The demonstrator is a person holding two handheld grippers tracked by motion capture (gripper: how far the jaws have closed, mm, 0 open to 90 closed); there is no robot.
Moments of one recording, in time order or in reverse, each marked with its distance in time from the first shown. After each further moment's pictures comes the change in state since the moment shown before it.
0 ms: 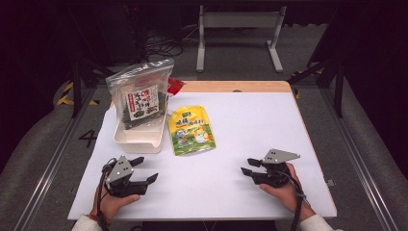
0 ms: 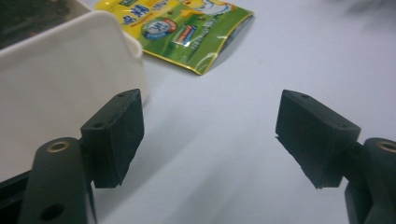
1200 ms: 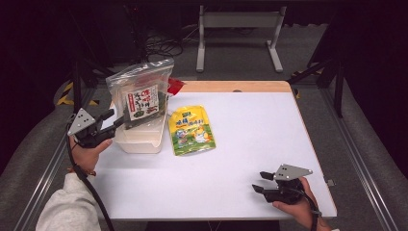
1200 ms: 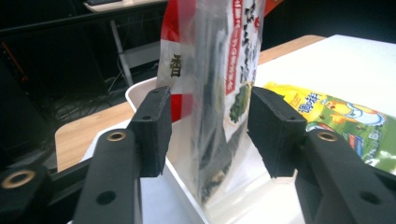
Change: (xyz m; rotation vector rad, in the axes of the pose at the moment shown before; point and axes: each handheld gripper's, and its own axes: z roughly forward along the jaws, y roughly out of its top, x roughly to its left) left arm 0.133 0.040 -0.029 -0.264 0.236 -0.035; right arm 0.011 -0.035 -0.034 0.077 -0.016 -0.040
